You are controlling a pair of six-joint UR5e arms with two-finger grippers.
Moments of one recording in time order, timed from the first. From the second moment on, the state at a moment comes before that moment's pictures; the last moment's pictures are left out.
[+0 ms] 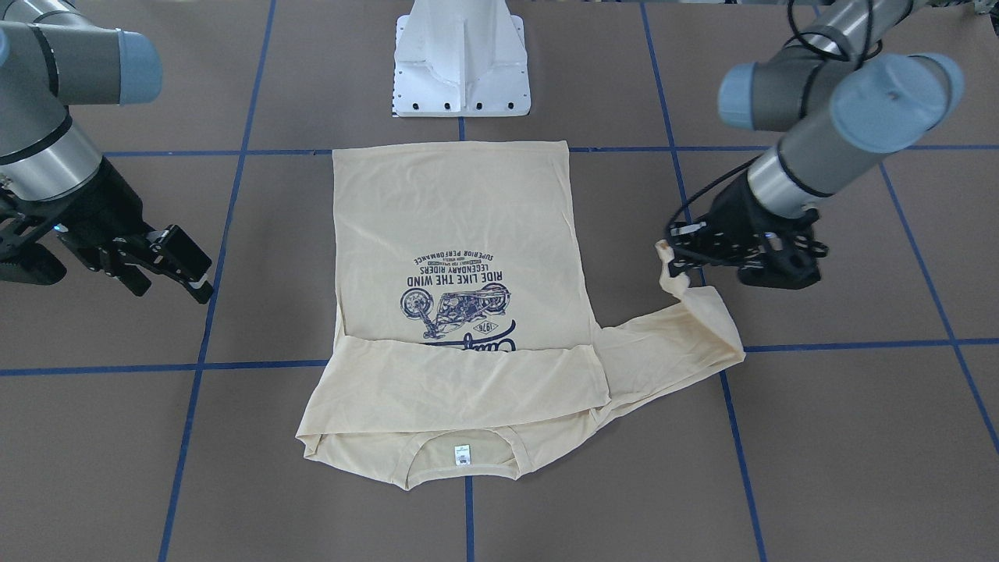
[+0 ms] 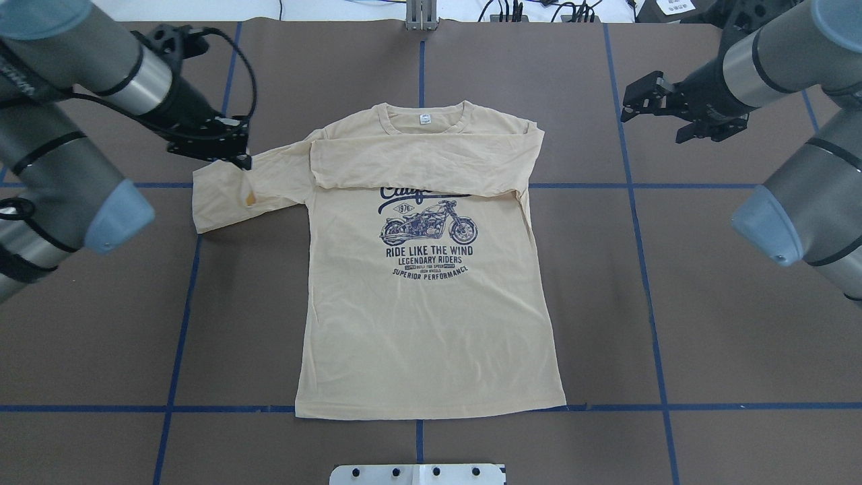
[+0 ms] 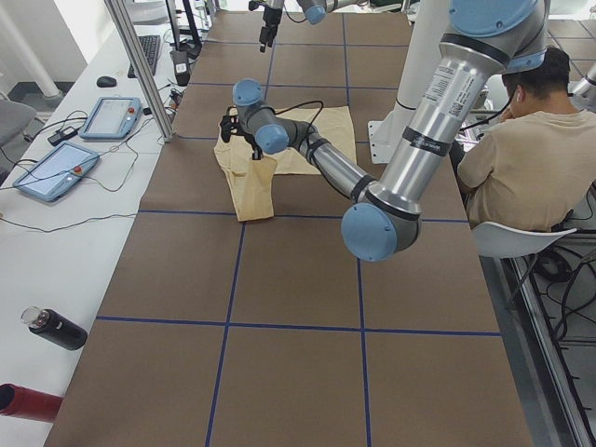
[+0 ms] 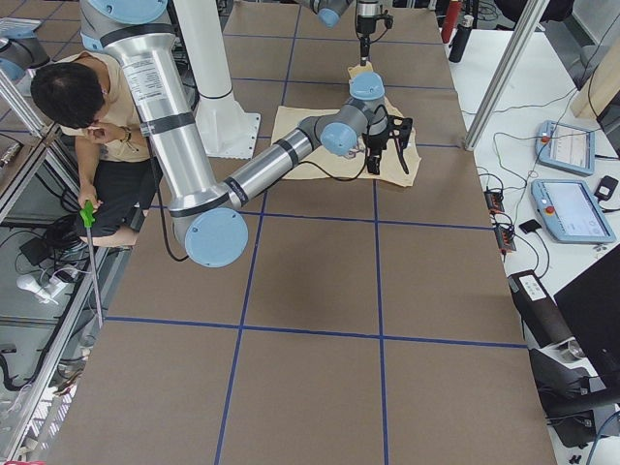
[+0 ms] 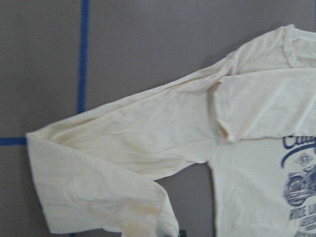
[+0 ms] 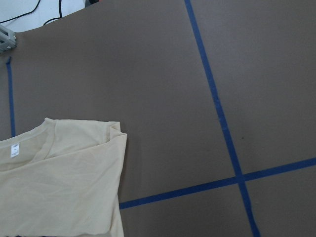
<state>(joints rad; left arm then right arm) -0.90 -2.14 -1.64 -1.84 -2.30 -1.14 1.01 -1.27 1.85 -1.32 2.10 1.16</state>
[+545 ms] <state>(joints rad) -0.79 -2.60 -1.19 -2.02 -2.21 -1.48 1.16 -1.40 1.76 -1.31 2.08 0.80</state>
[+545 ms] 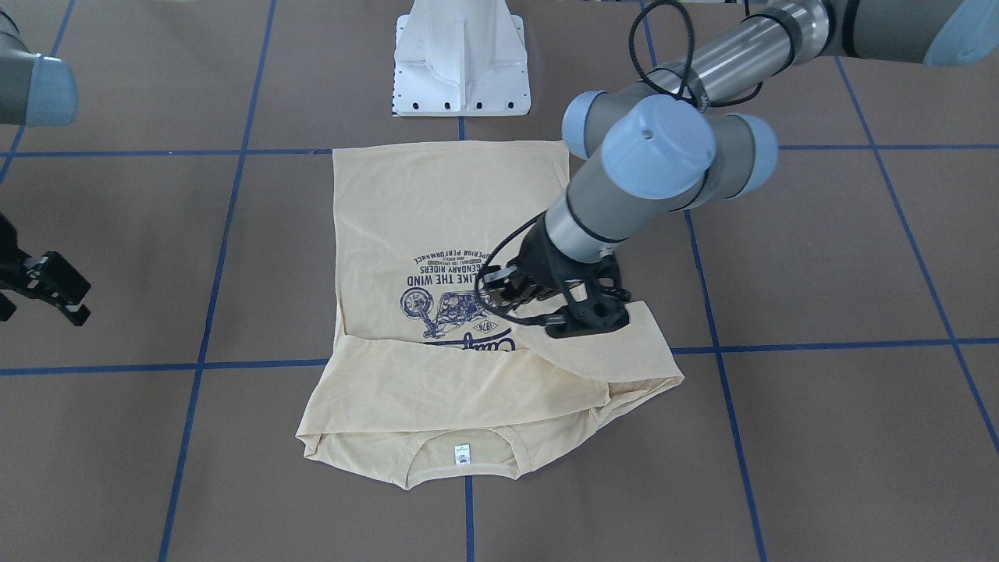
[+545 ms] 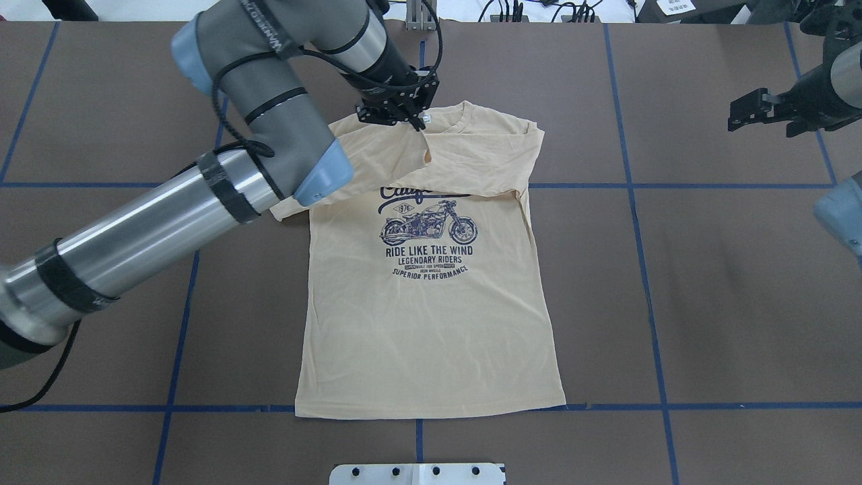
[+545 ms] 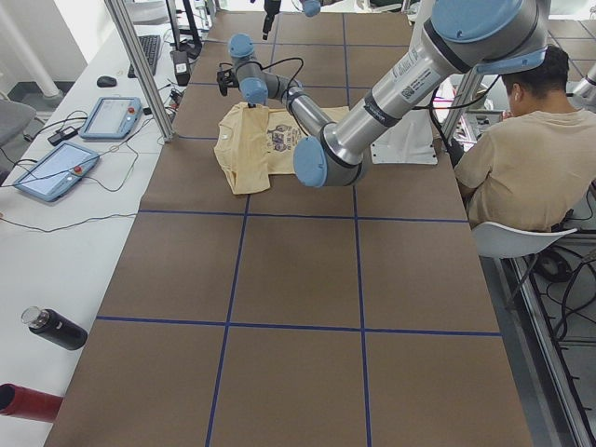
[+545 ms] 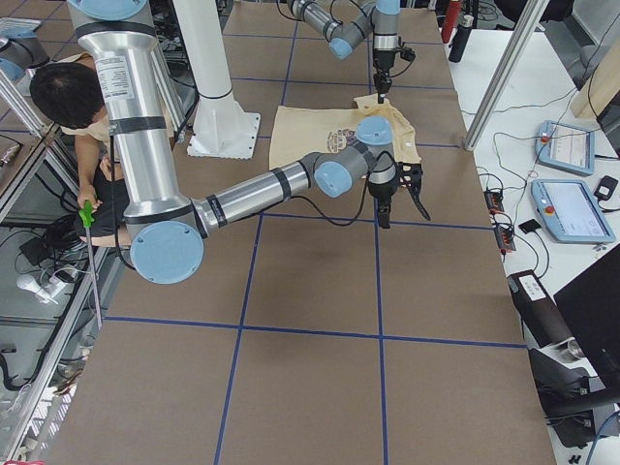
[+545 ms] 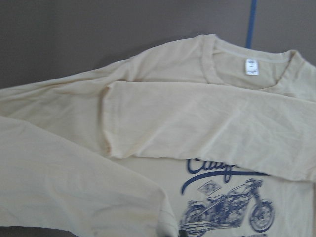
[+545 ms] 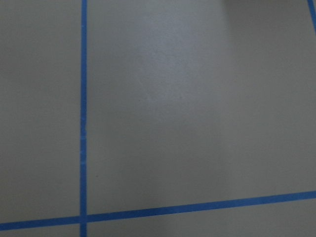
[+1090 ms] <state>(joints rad) -0.72 -2.76 -0.96 -2.18 -2.07 -1.57 1.19 -1.43 1.74 -1.31 2.08 0.76</state>
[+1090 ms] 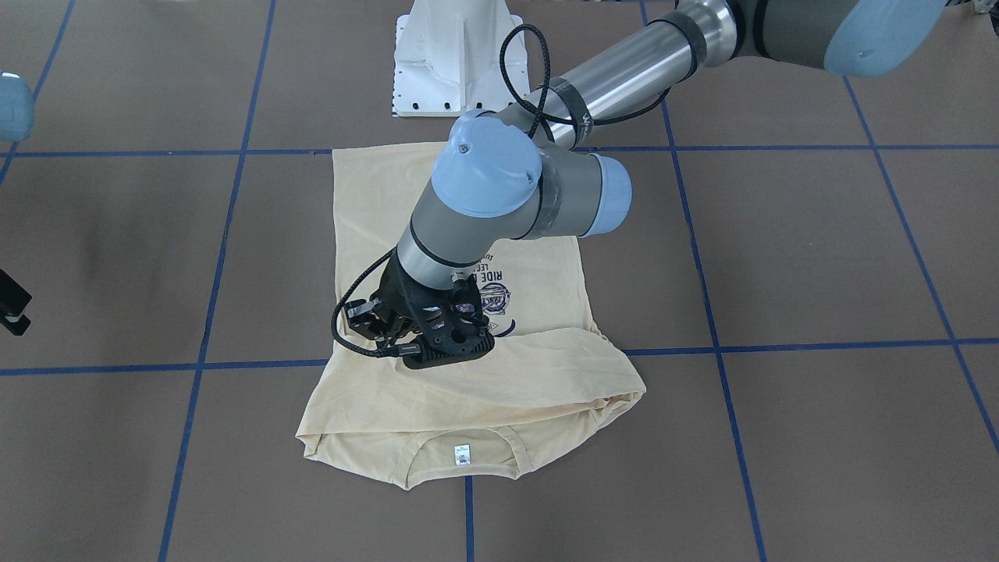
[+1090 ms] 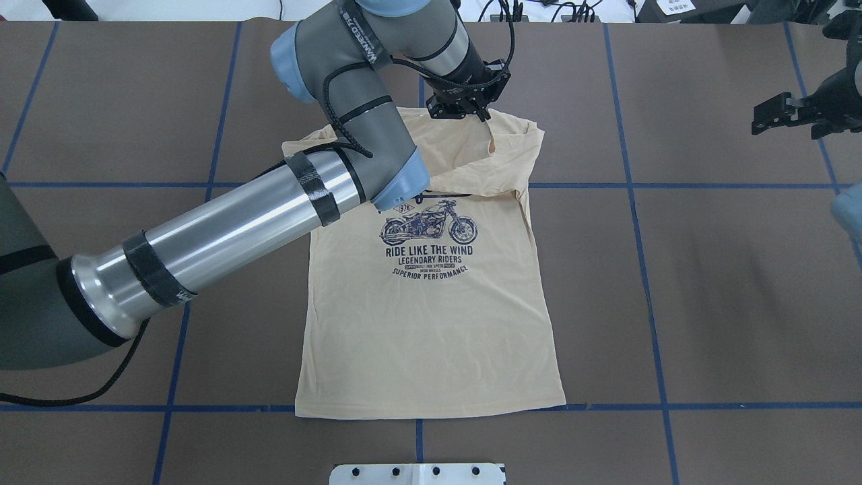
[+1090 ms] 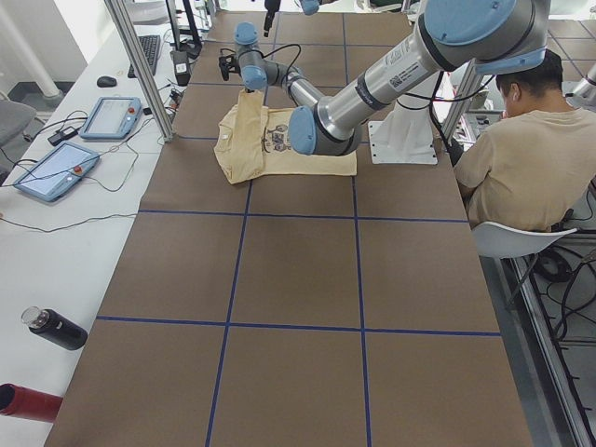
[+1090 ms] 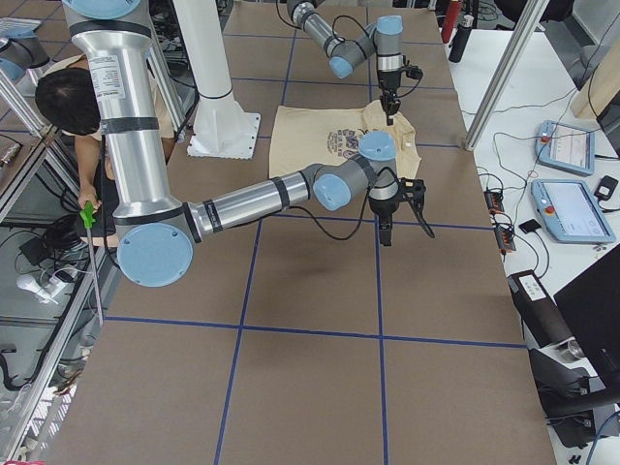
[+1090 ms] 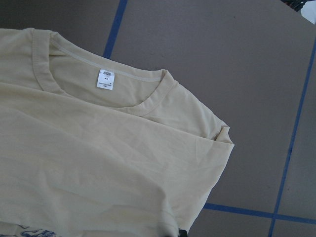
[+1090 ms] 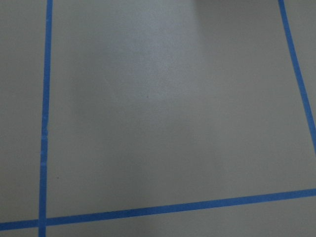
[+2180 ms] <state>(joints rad) -0.70 -2.65 -1.08 -2.26 -2.09 -1.63 1.05 -1.46 1.85 -1.27 2.09 1.07</state>
